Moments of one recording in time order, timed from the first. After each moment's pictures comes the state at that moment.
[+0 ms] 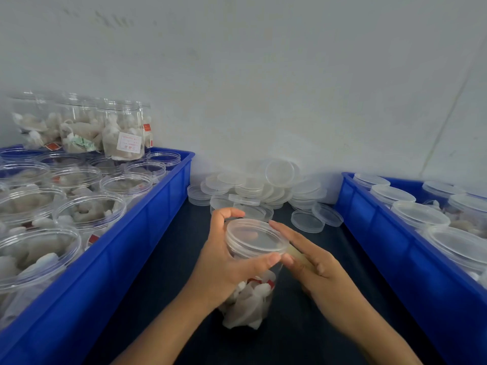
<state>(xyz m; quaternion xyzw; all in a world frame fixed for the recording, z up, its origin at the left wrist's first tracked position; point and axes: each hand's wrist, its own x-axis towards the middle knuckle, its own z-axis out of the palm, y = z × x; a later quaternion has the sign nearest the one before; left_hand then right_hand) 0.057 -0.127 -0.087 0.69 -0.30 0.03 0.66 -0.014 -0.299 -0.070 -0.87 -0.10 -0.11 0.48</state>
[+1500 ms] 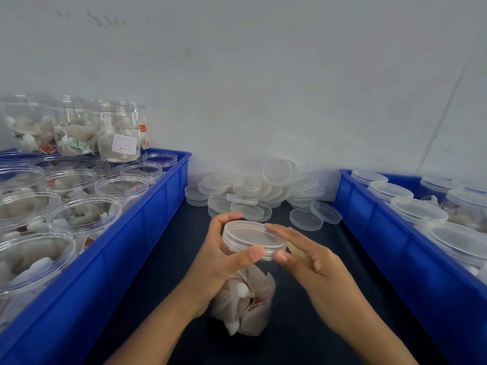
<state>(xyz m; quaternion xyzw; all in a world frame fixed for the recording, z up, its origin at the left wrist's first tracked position) 0.066 -0.123 -0.092 0.60 -0.29 -0.10 0.74 -0.022 -0.288 -0.062 -0.89 -0.03 -0.13 0.44</state>
